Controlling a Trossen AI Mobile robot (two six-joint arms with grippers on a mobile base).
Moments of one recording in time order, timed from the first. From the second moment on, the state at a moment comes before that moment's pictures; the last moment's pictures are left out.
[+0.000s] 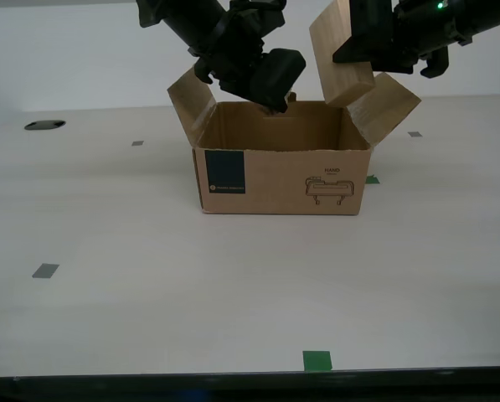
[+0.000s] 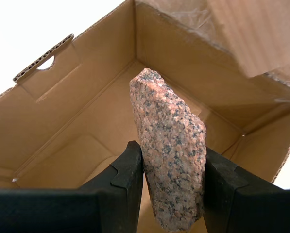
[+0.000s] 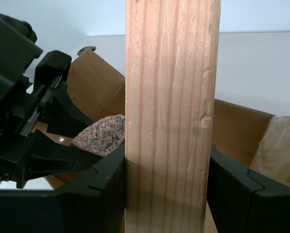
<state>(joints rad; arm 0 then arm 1) 0.30 1.48 0.67 0.34 -0.45 0.17 -0.69 1.92 1.27 -0.16 0.22 0.19</state>
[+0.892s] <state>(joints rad) 0.32 1.60 0.72 0.42 -0.45 0.21 -0.69 1.92 1.26 -0.15 0.22 0.27</state>
